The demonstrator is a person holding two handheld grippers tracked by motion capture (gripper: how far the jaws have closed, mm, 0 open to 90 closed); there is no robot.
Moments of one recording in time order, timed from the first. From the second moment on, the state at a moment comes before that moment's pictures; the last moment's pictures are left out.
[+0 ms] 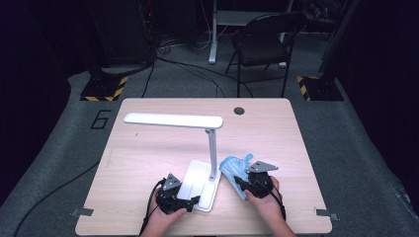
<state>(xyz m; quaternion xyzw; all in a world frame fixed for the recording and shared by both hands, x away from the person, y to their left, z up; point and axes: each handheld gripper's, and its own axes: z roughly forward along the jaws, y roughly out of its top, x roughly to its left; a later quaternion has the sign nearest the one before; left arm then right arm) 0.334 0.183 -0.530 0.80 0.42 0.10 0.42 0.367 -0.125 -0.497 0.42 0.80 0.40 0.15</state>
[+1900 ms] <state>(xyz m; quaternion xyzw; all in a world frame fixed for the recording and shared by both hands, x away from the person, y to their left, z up) 0.331 0.168 -0.531 0.79 0.43 0.12 0.41 0.373 -0.073 -0.490 0.37 0.82 0.42 0.11</state>
